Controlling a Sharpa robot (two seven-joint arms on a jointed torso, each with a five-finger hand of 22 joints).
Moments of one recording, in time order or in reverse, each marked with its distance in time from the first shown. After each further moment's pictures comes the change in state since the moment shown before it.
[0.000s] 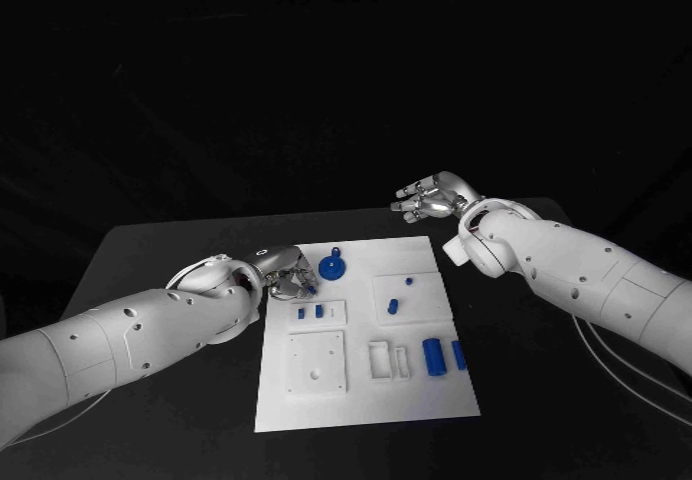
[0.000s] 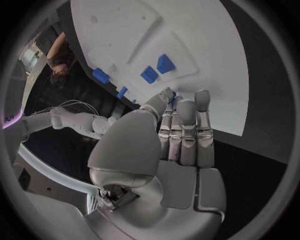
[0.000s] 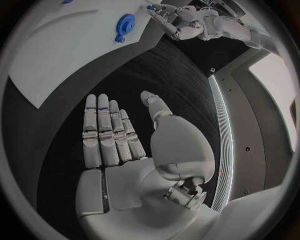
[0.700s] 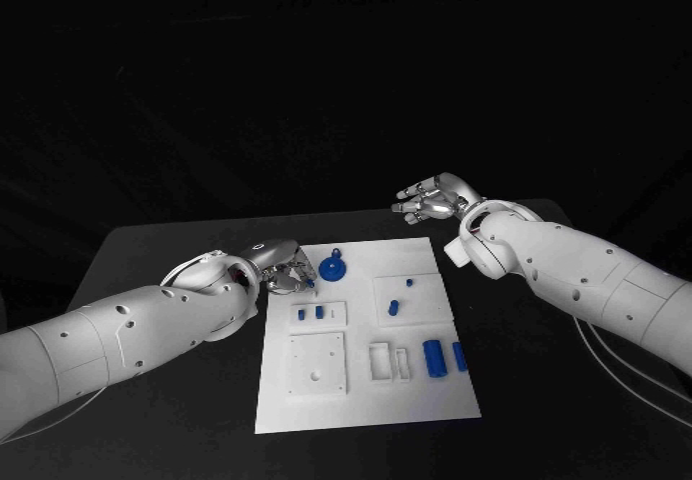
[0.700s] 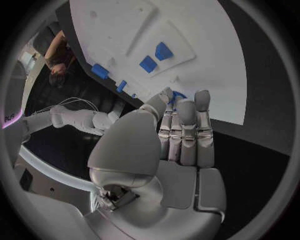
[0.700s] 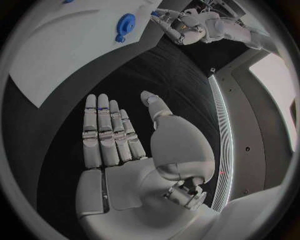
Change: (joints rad) left arm 0.016 -0.019 0.001 0.023 0.001 -0.036 -0.001; left_hand 0.000 0.000 0.000 0.000 0.000 0.002 0.002 0.000 -0.001 0.000 0.000 0.000 0.000 0.000 0.000 0.000 -0.001 0.000 0.000 0.000 0.000 -0.001; right arm 0.000 -0.002 0.000 0.001 0.000 -0.001 0.000; right_hand 0.000 0.000 0.000 0.000 0.000 0.000 0.000 0.000 0.000 0.000 0.000 0.000 0.000 0.000 0.000 0.000 0.001 0.000 0.000 0.000 0.000 0.000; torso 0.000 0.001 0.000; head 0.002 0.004
